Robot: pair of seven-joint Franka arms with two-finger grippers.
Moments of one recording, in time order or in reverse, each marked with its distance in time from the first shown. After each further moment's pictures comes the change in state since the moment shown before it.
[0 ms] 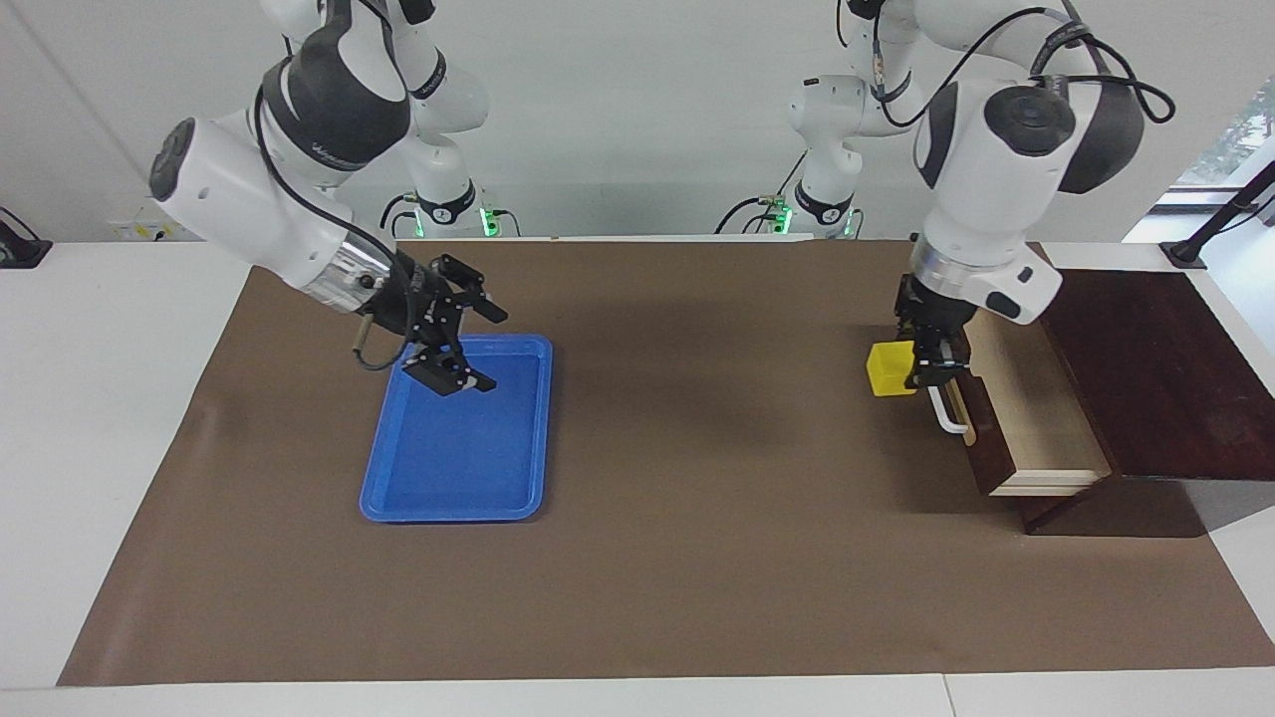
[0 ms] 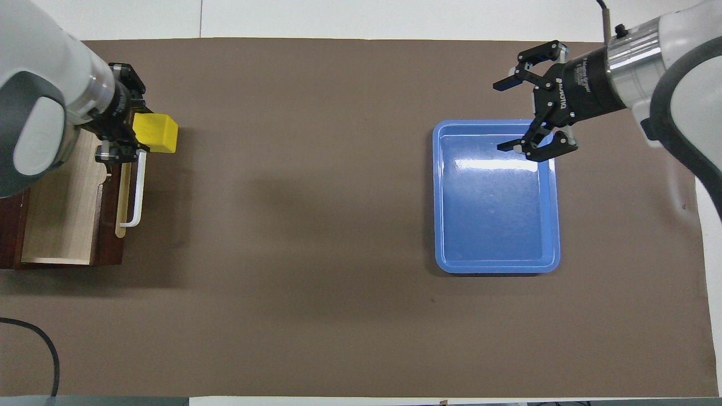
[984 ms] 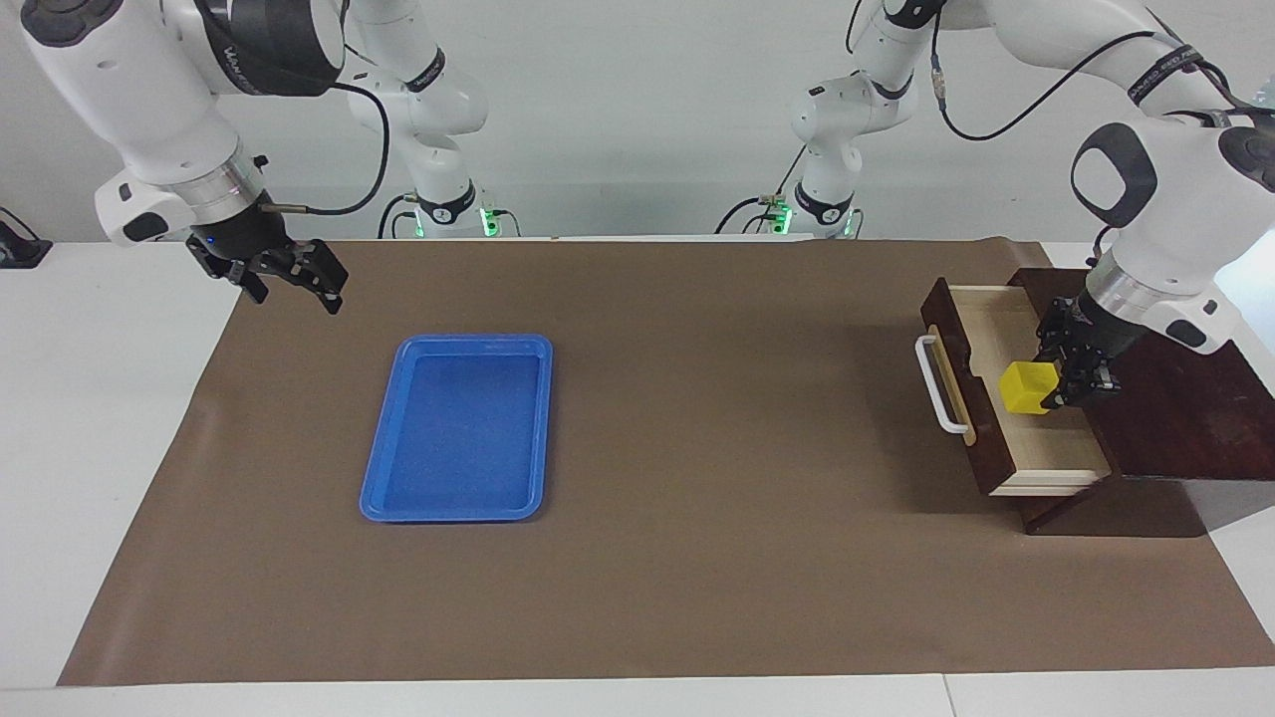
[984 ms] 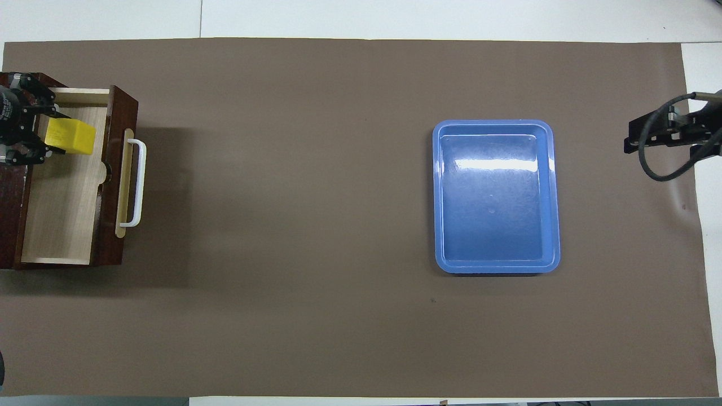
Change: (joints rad) left arm 0.268 0.020 0.008 -0.119 -0.076 0.166 0.300; right arm -0.078 -0.157 -0.004 0.002 -0.576 -0.209 -1.450
